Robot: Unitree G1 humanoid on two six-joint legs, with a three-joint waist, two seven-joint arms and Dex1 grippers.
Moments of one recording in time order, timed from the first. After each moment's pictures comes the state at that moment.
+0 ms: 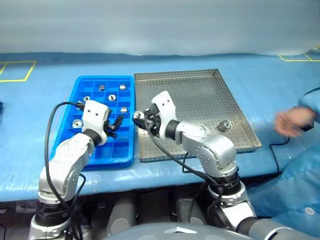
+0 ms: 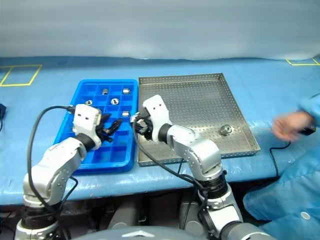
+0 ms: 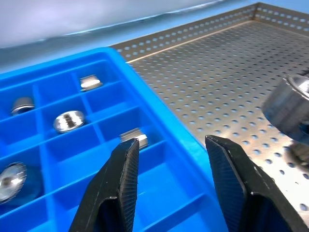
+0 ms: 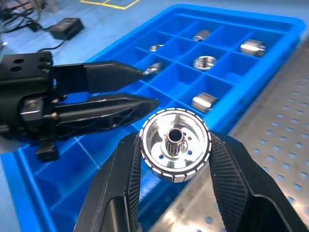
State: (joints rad) left arm -0.10 0.41 0.10 -0.57 -0.28 0.85 -0.22; right arm -0.49 -0.01 0.27 -0.37 0.33 1.08 0.35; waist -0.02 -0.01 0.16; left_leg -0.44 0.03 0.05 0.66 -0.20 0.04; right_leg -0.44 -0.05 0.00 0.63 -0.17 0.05
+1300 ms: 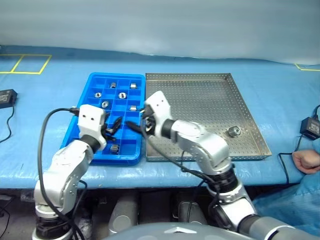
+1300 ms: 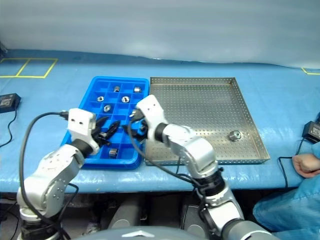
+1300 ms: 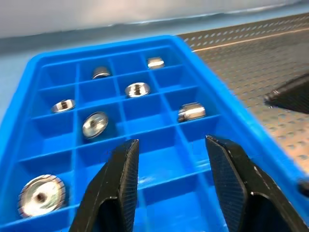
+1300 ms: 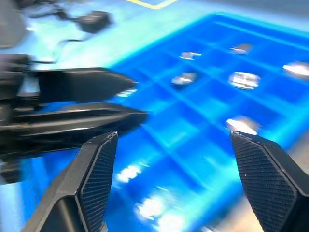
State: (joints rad) left arm -0.05 0.32 0.08 -0.69 -0.33 0.87 -0.27; right arm -0.48 -0.11 0.26 -0.36 0.29 0.99 0.34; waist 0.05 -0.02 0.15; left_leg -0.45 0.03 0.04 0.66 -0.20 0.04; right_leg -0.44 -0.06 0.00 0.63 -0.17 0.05
